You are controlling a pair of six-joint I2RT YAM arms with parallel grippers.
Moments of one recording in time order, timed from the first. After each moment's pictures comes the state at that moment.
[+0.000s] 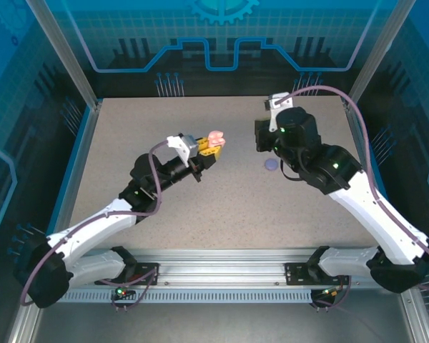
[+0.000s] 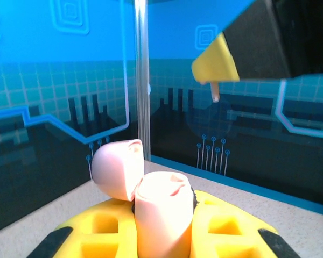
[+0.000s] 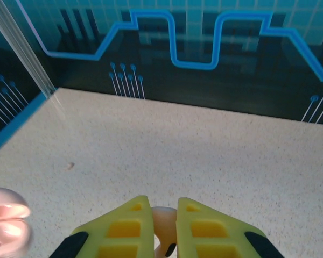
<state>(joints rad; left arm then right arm) -0.64 1.13 0.71 0.60 0.28 -0.02 0.75 1.20 1.54 -0.74 0.41 0.27</state>
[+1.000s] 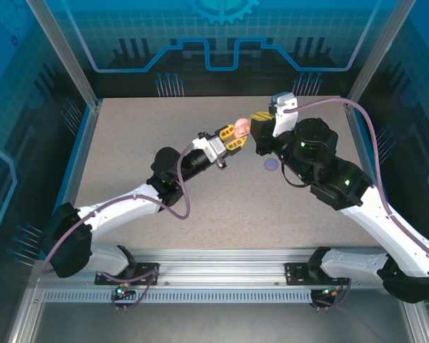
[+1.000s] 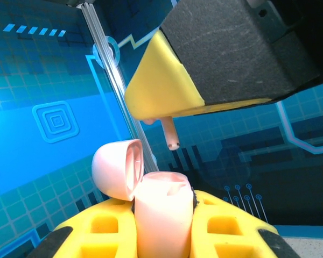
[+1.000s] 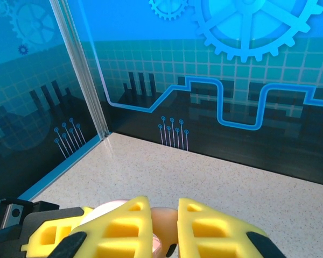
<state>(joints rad) -0.76 1.37 0.90 0.88 0.27 0.28 0.82 1.09 1.44 -0.48 0.33 0.17</state>
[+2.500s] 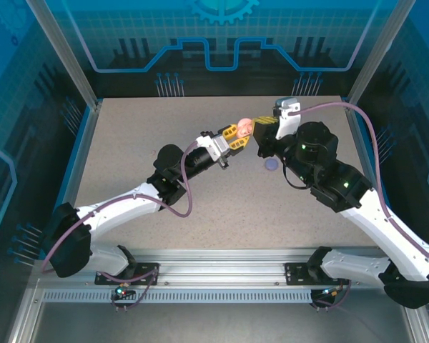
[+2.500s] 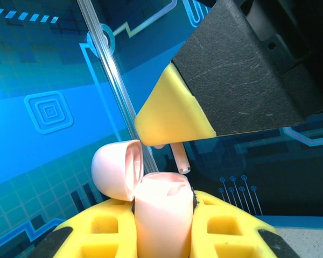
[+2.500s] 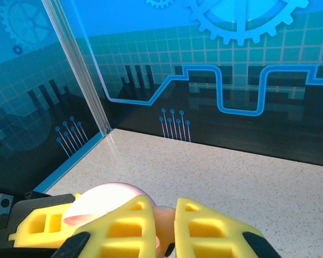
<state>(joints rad) -0.76 1.38 0.93 0.81 0.26 0.29 0.77 1.06 1.36 -0.46 0.27 0.23</state>
